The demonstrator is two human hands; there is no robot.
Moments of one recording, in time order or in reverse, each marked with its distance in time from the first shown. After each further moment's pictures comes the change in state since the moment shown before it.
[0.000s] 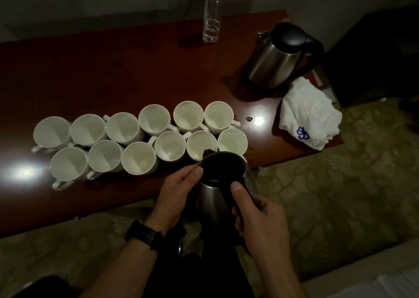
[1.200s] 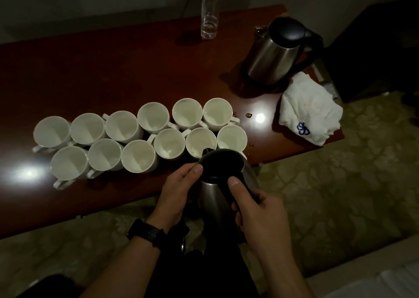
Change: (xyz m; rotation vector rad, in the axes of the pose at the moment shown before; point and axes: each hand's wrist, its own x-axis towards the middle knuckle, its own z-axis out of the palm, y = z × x) left_hand 0.003 -0.009 -0.001 -0.005 0.025 -0.014; right_hand -0.001 -0.005 -0.002 -0.057 -0.029 0.005
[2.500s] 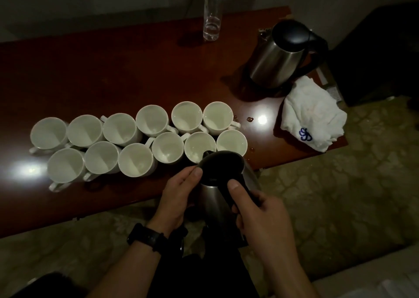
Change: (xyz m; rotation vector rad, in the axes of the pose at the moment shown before) left_hand 0.013 -0.012 0.002 -0.043 -0.001 -0.038; right_hand 0.012 -0.012 -0.009 -0.052 -0.082 -0.023
